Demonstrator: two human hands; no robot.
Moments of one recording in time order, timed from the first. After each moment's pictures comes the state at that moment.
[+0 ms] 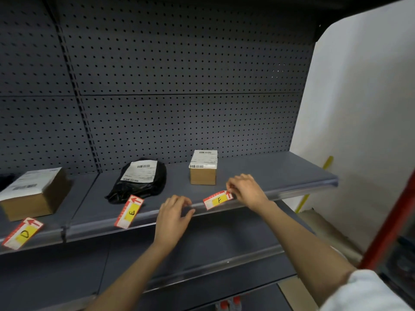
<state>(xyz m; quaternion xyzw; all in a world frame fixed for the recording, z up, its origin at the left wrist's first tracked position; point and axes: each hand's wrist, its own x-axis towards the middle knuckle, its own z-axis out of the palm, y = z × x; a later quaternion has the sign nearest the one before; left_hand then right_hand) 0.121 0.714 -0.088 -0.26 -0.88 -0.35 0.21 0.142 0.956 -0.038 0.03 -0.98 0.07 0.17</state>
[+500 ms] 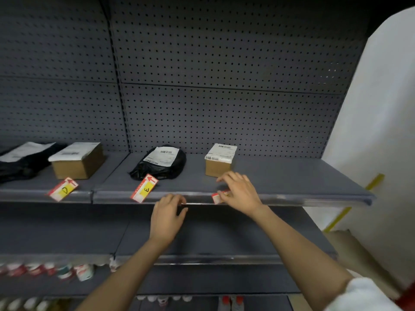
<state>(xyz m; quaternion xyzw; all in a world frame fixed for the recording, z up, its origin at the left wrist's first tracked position) 0.161 0.697 -0.101 -0.14 -0.91 -0.30 0.24 0.139 0.926 -0.052 0.17 -0.95 0.12 0.21</state>
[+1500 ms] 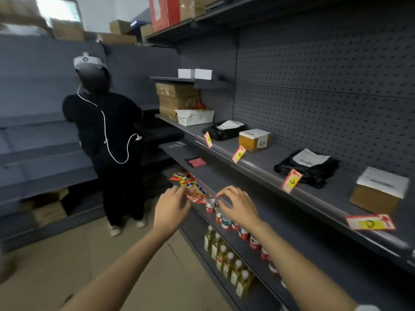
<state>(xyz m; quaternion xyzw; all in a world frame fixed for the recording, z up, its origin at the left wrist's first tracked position) 0.373 0.095 -0.074 0.30 -0.89 -0.11 0.34 0.200 0.222 -0.082 0.56 -0.77 0.31 0.04</state>
